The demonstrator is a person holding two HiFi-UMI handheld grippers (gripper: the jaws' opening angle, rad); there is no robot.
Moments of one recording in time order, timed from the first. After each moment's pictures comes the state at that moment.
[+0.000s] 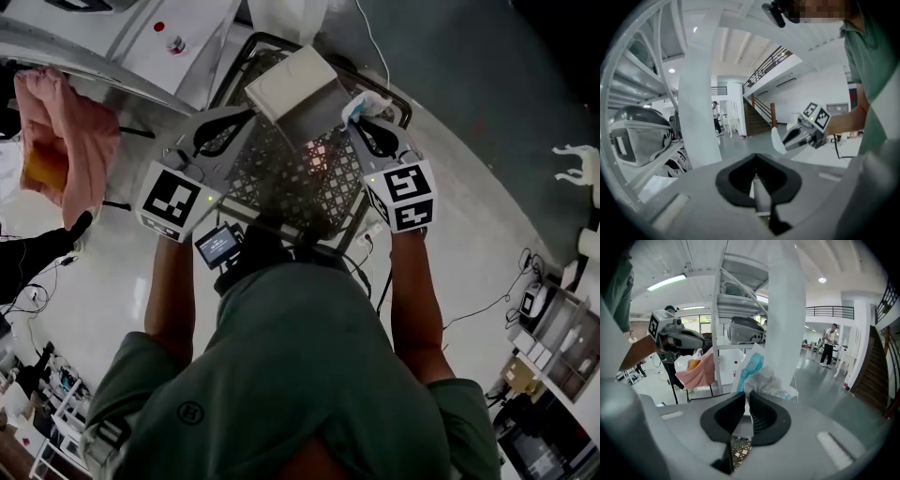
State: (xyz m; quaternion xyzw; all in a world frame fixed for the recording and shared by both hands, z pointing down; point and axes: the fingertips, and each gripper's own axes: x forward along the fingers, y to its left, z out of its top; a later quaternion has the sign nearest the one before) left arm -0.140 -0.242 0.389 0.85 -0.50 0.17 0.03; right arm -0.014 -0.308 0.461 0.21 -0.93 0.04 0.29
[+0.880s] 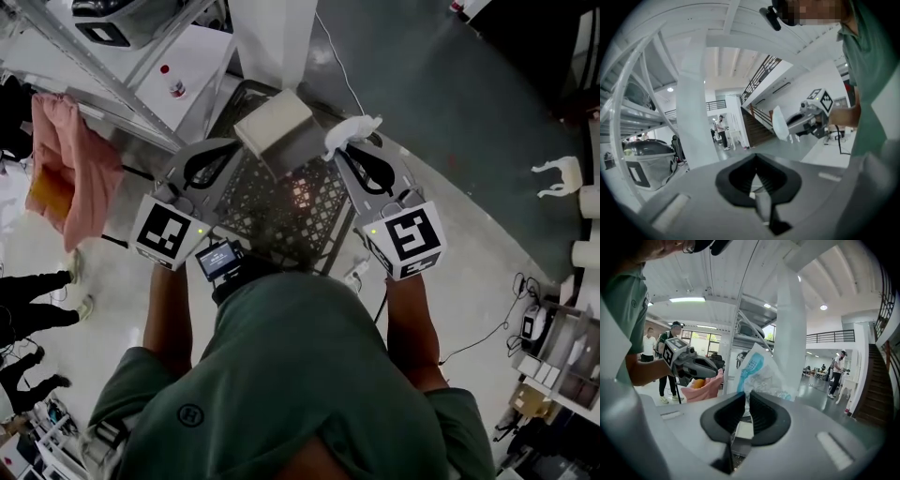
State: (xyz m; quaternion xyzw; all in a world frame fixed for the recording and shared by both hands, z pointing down) left arm -0.079 -0.180 0.295 0.84 -0.51 0.16 -0.06; right arm 0.037 -0.226 0.297 0.19 -0.97 -0.05 0.15
